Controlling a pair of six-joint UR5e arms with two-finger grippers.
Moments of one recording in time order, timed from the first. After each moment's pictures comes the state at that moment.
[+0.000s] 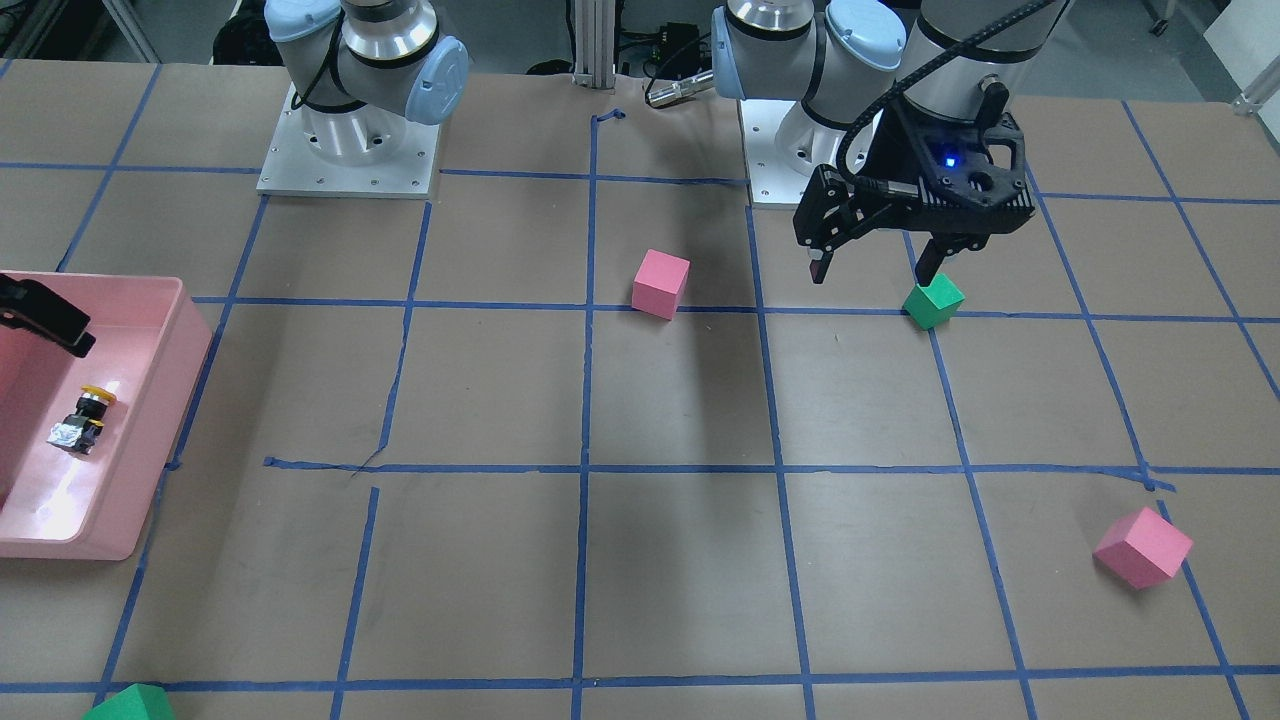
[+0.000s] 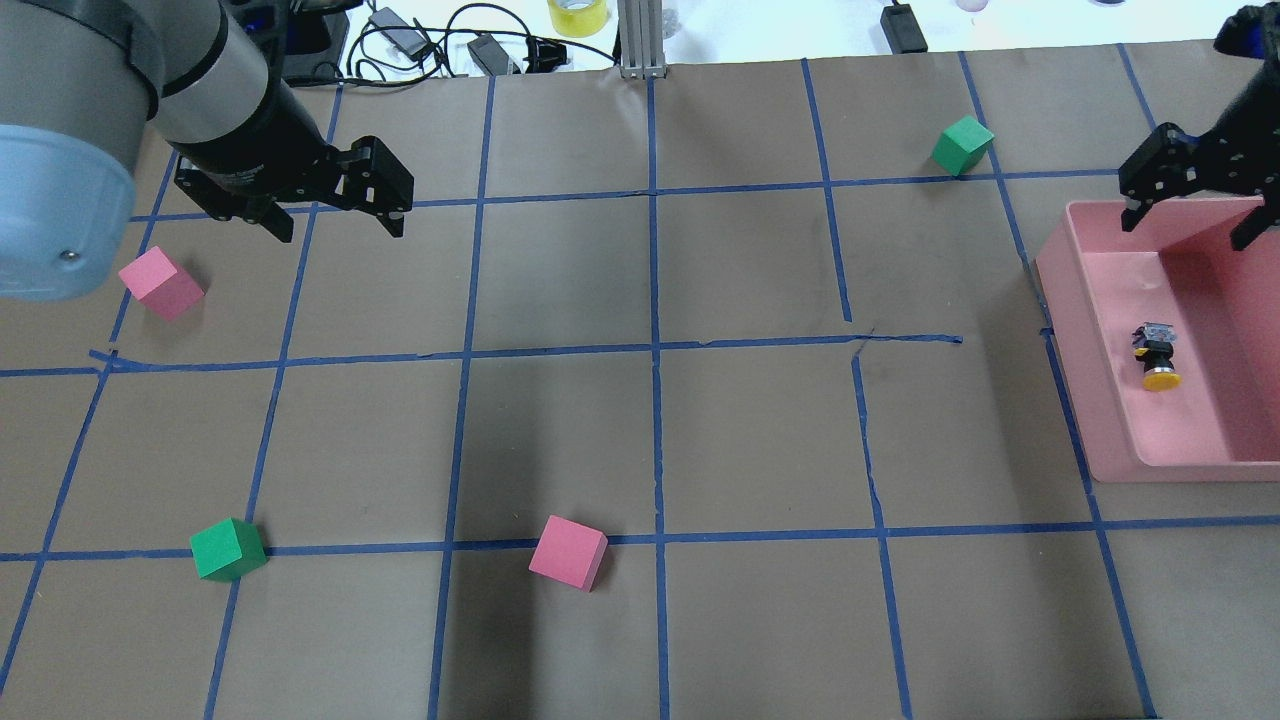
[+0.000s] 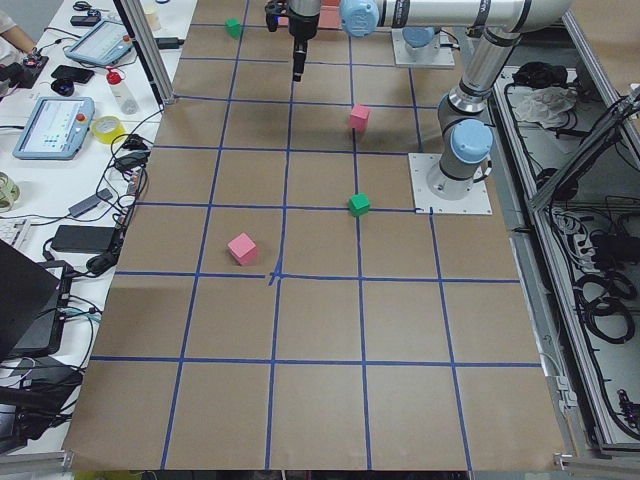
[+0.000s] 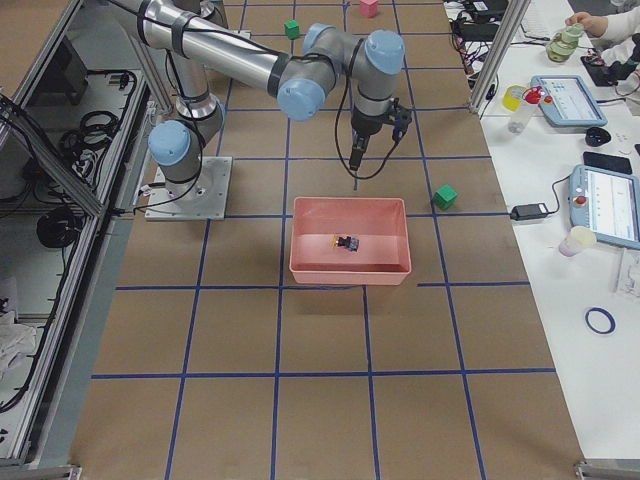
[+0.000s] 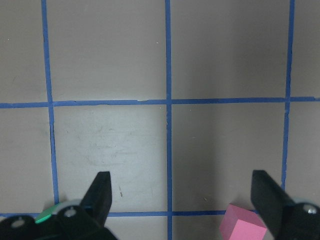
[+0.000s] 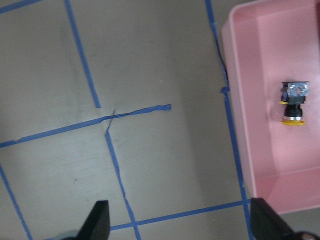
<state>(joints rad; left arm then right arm) -1.57 -1.53 -1.65 -1.40 1.57 0.00 1.11 -1.44 1.66 -1.74 -1.62 -0.18</state>
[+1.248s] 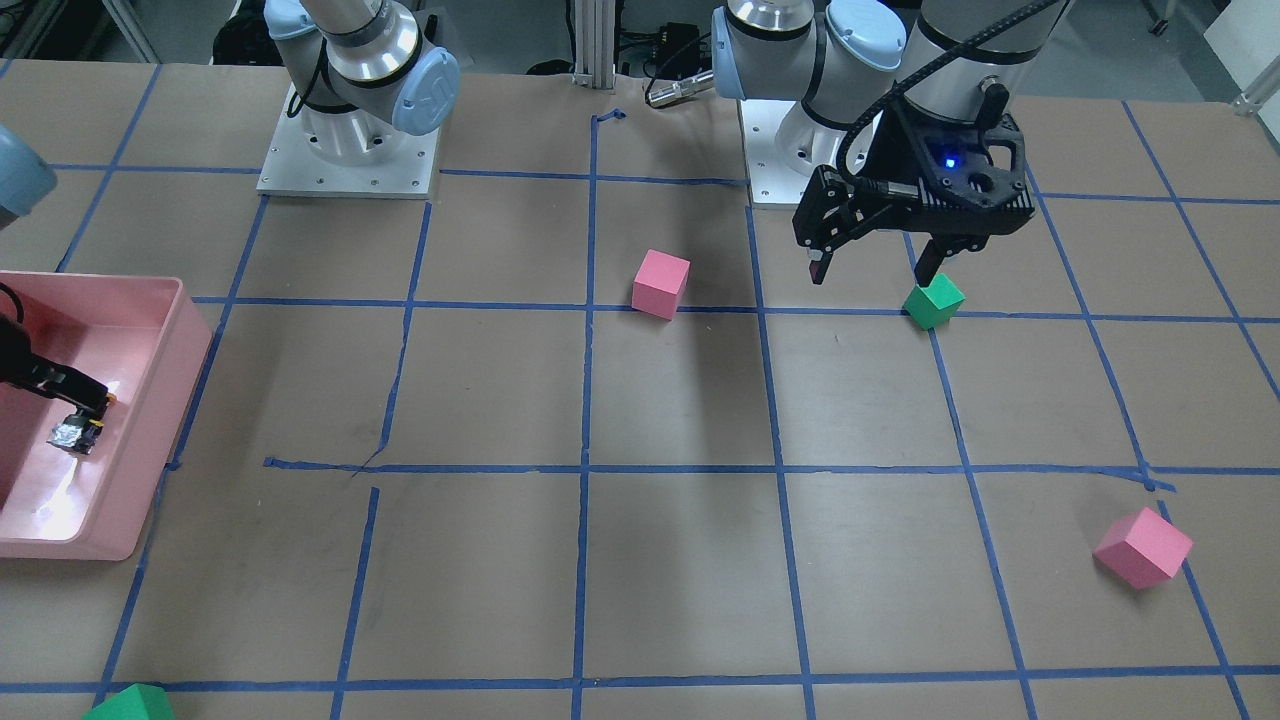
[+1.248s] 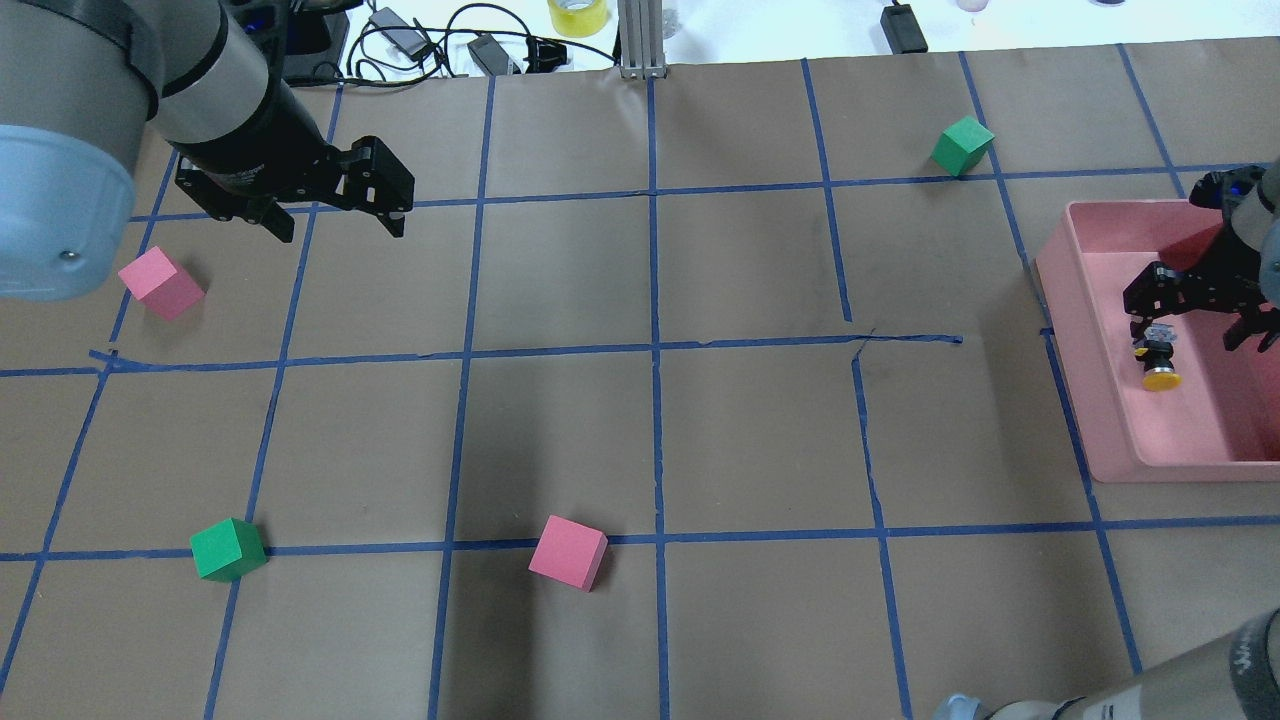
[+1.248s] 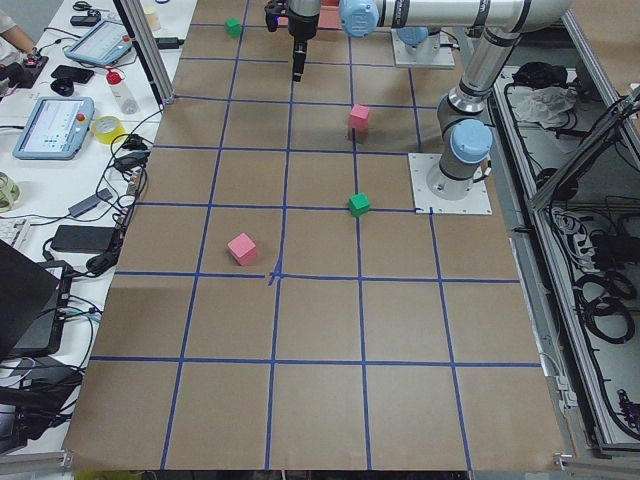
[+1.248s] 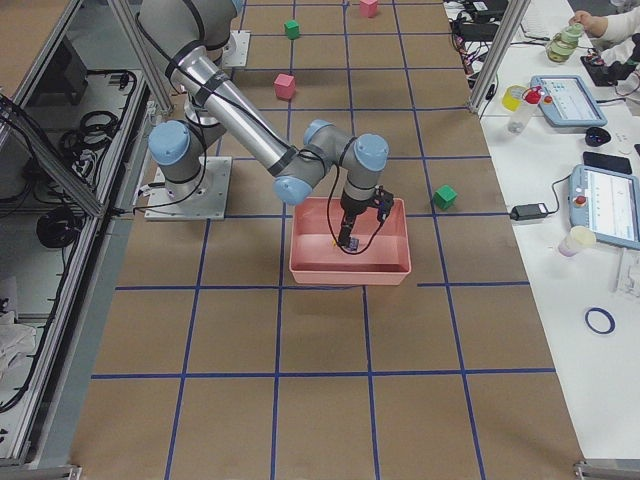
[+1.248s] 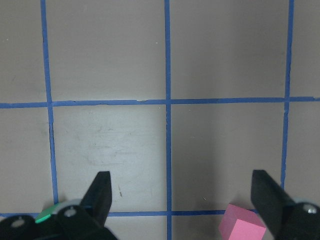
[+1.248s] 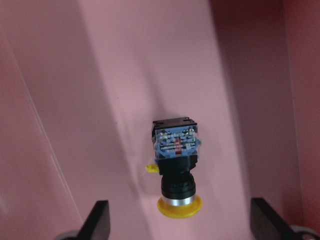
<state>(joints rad) -1.57 -1.53 -1.65 -1.40 1.57 0.00 0.99 -1.25 1.86 -2.14 -1.71 -0.30</state>
